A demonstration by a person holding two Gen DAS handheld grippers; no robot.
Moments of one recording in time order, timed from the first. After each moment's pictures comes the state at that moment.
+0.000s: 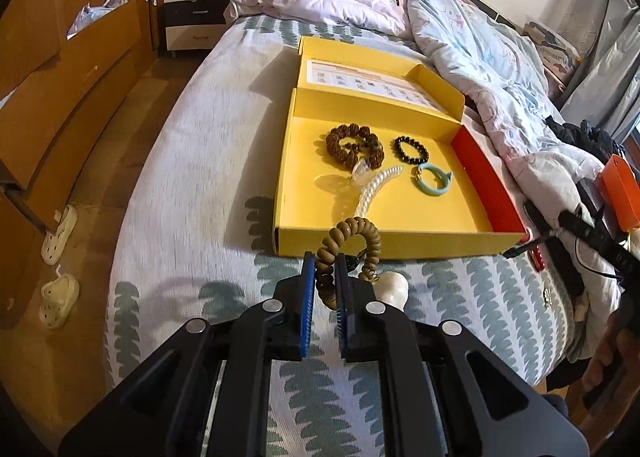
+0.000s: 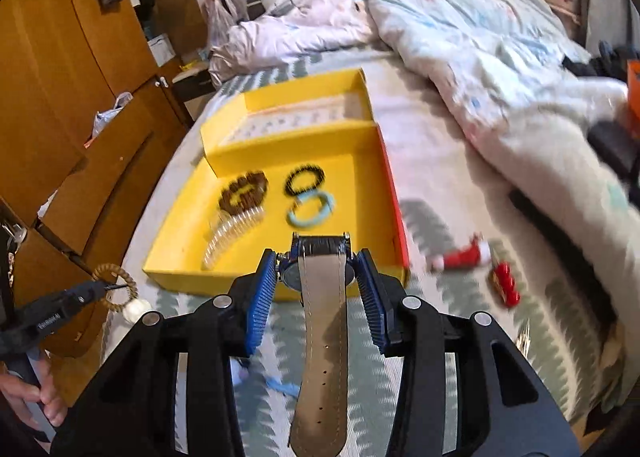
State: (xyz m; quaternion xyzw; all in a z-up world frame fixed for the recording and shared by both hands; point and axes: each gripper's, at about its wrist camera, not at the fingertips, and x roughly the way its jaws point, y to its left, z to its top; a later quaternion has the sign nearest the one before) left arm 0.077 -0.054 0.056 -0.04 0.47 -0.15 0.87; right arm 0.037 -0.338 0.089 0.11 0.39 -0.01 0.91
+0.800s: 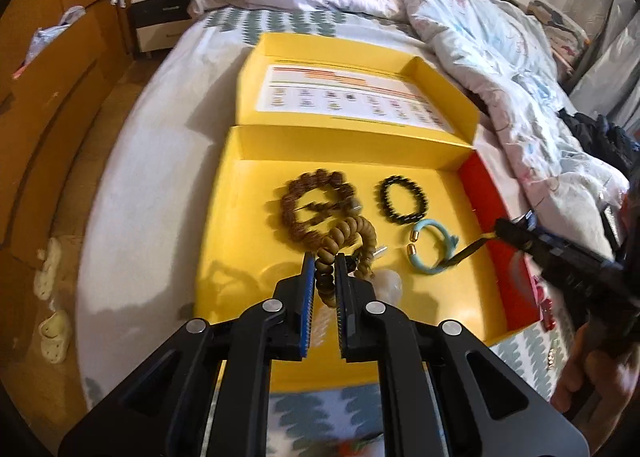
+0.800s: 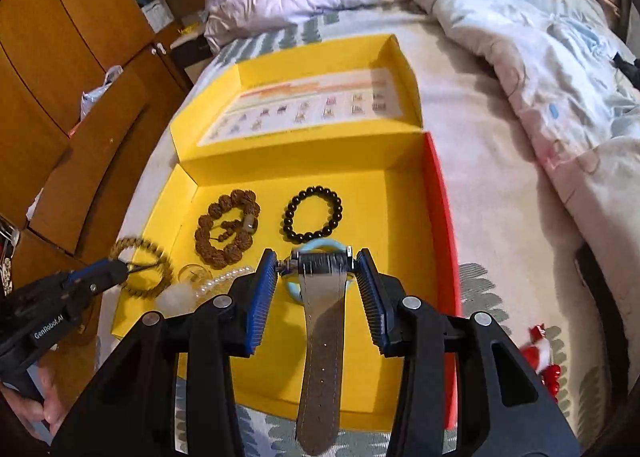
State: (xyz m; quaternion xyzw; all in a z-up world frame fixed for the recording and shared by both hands) left arm 0.194 -0.138 0.044 -0.02 0.50 -0.17 0.85; right arm 0.190 -0.348 0.032 0.11 0.47 0.02 0.87
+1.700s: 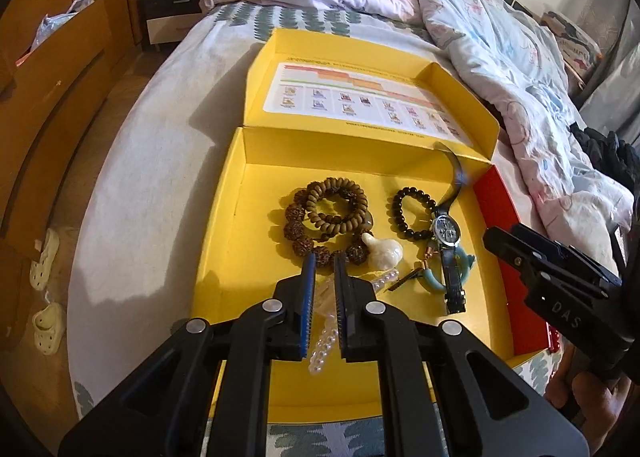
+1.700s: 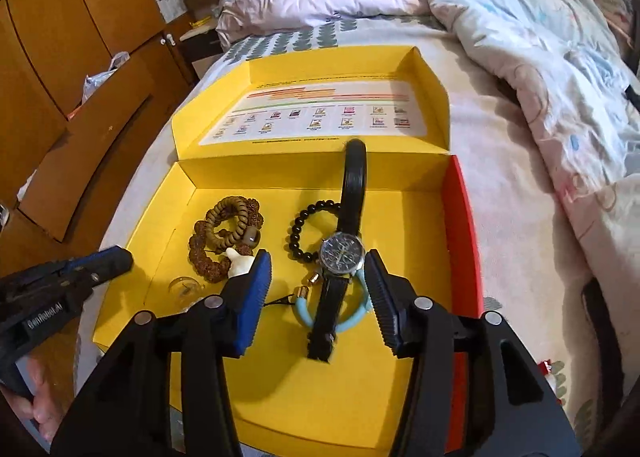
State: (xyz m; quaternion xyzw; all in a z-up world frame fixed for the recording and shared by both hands) left arm 0.209 -0.130 0.035 -0.04 0.50 -0.14 0.86; right arm 0.209 -0.328 0.026 0.06 0.46 0.03 0.89
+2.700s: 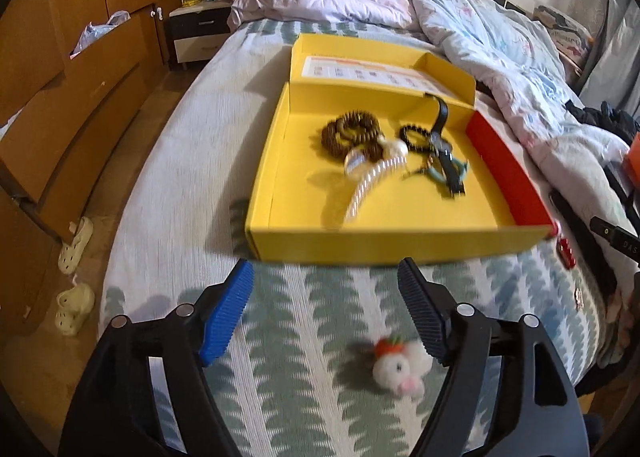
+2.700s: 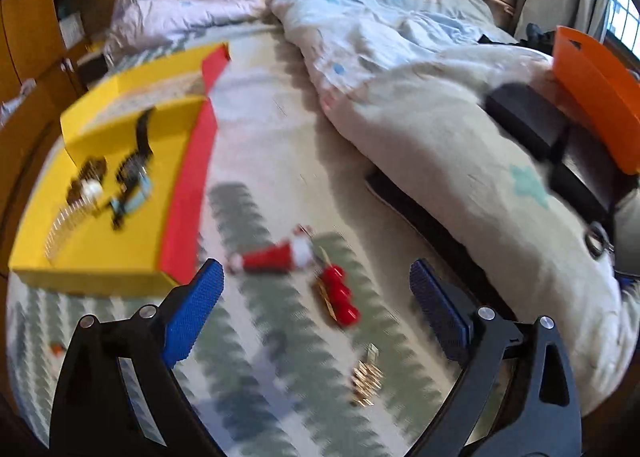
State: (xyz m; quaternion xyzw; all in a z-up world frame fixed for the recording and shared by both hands) left arm 0.070 -0.096 0.028 0.00 0.46 -0.11 0.88; right arm 0.032 -0.464 0.032 0.04 0.45 -0.18 0.87
